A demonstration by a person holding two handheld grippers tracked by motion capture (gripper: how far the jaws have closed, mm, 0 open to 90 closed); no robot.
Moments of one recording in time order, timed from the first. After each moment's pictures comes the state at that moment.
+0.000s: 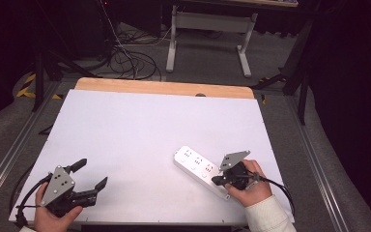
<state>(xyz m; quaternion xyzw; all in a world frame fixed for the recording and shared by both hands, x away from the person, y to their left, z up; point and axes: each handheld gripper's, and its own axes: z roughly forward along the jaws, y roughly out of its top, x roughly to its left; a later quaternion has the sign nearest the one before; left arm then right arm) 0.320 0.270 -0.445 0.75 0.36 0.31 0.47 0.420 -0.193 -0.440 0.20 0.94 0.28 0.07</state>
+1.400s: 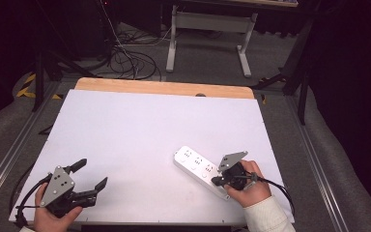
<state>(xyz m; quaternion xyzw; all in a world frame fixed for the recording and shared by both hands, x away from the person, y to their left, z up) 0.319 0.270 -0.444 0.75 0.36 0.31 0.47 0.419 -0.189 -0.442 0.21 0.94 0.27 0.07</state>
